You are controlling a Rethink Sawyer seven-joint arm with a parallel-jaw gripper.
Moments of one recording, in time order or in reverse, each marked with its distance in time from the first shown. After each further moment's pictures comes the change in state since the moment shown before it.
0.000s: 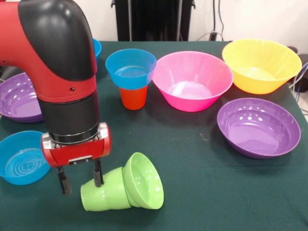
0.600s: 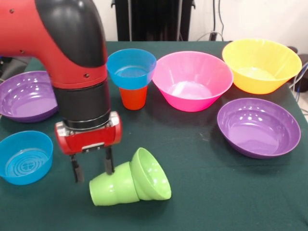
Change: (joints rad) arm -0.017 -0.067 -0.014 0.170 0.000 -0.101 0.000
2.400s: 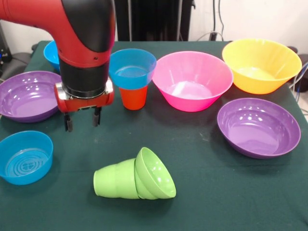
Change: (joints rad) arm 0.157 -0.063 -0.321 0.042 0.056 0.193 0.000
